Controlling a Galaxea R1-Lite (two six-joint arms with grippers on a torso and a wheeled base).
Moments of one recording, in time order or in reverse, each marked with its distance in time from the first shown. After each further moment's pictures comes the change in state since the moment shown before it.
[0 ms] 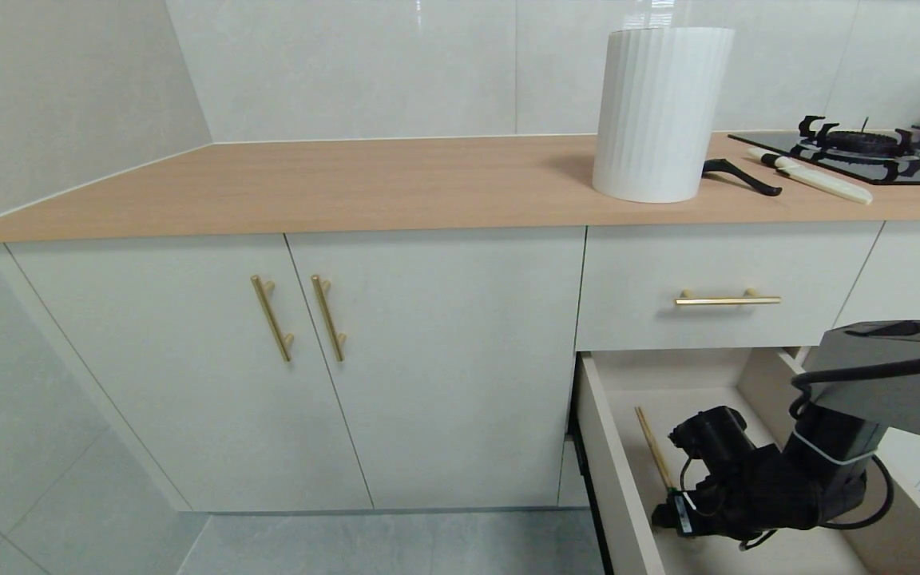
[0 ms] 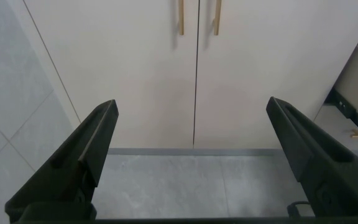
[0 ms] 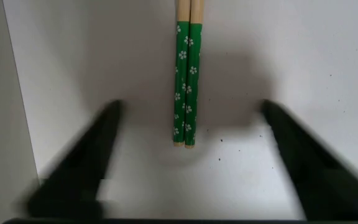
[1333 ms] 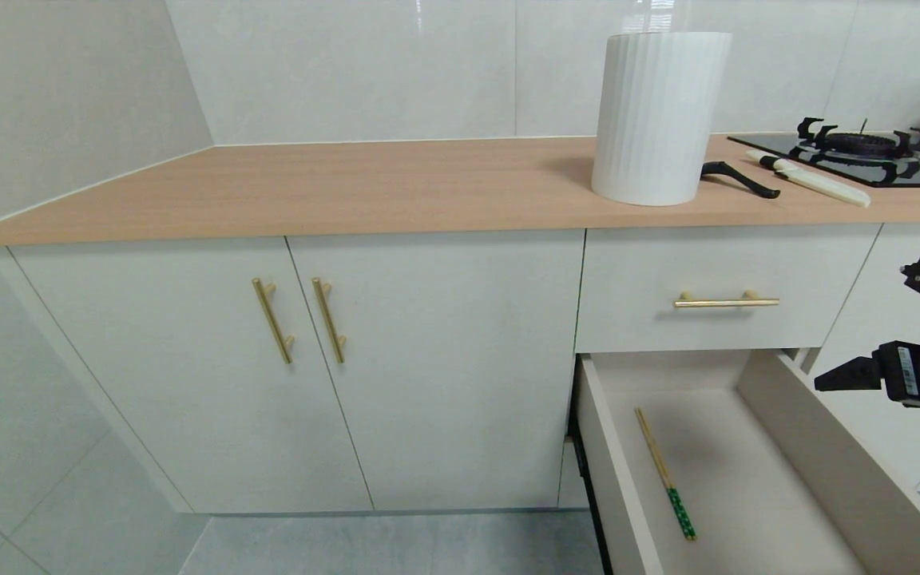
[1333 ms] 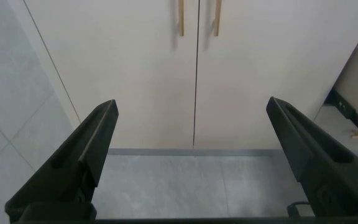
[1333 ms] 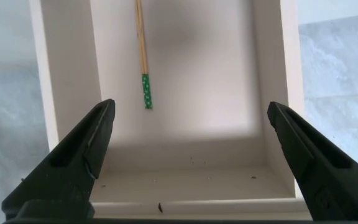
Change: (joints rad) left arm 0.000 0.000 0.000 0.000 0.000 0.000; right arm -0.399 -0.805 -0.285 0.830 0.225 -0.152
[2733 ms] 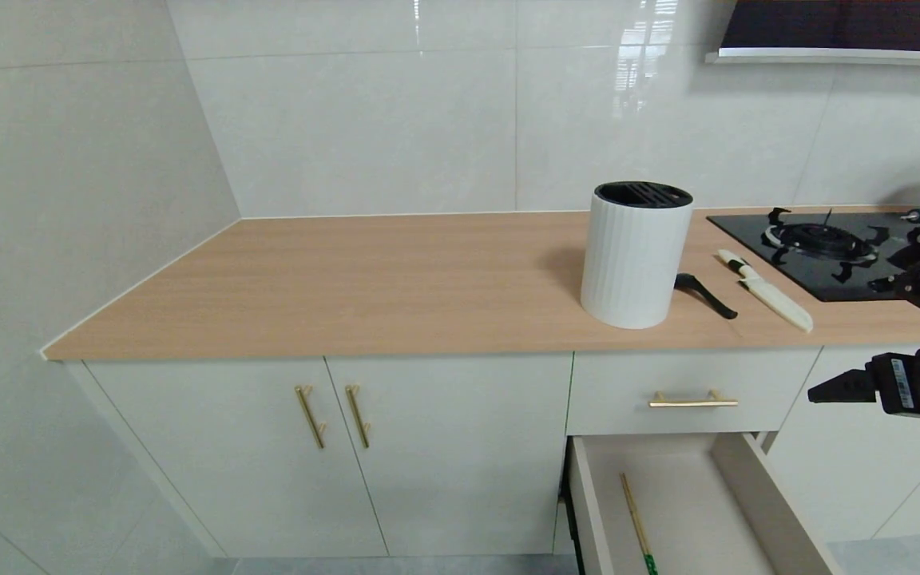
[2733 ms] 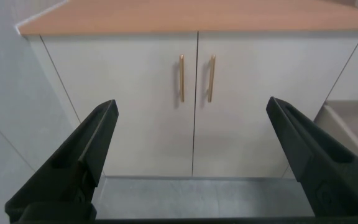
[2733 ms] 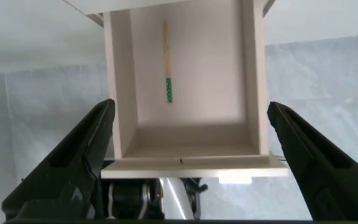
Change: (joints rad) left arm 0.000 0.000 0.000 0.000 0.000 0.000; right arm 0.034 -0.010 0.036 -0.007 -0.005 -0.021
